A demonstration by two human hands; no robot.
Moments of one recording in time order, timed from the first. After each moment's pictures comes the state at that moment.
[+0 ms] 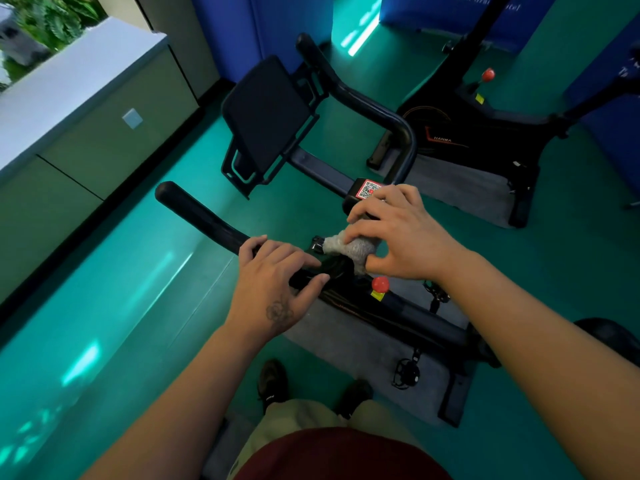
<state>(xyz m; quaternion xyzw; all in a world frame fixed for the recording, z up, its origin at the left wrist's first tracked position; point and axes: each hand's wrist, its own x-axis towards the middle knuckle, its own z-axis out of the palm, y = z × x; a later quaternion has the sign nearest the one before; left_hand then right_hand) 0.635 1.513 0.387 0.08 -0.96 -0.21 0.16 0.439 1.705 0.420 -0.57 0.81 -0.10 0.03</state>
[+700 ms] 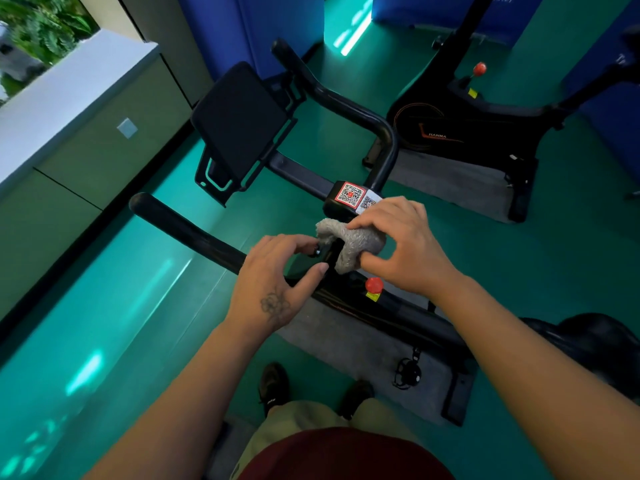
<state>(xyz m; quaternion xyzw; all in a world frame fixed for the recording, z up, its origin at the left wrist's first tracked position) 0.607 1.534 0.398 0.09 -0.93 -0.33 0.16 0.447 1.736 0.402 -0.45 0.83 -0.34 0.01</state>
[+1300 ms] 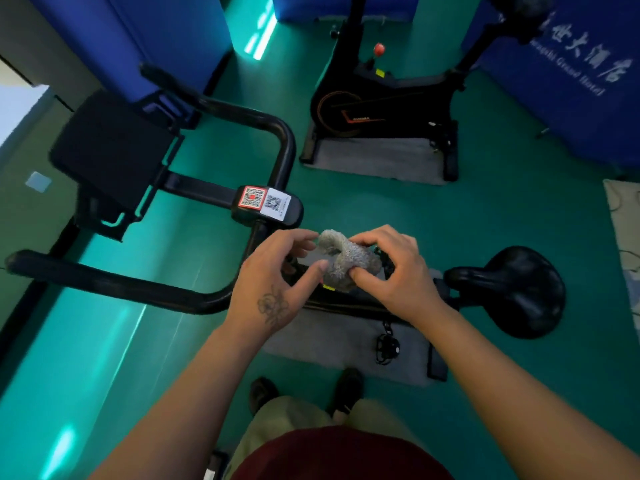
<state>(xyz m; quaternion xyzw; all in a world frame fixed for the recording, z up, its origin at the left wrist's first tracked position) 0.557 1.635 0.411 -0.01 -0.90 -0.42 0.09 0.497 1.860 0.385 -0.22 0.87 -0.44 0.01</state>
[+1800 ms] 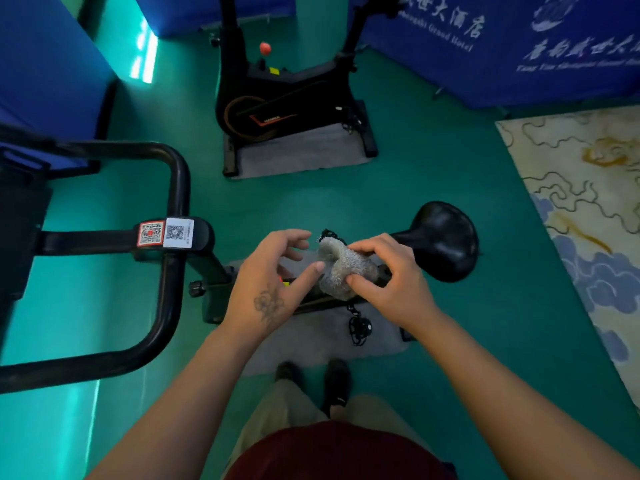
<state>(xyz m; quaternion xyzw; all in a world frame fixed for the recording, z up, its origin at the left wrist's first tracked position) 0.527 1.719 0.405 -0.10 -0.87 -0.49 -0.03 0.551 1.948 0.381 -0.06 0.89 -0.45 -0.05</state>
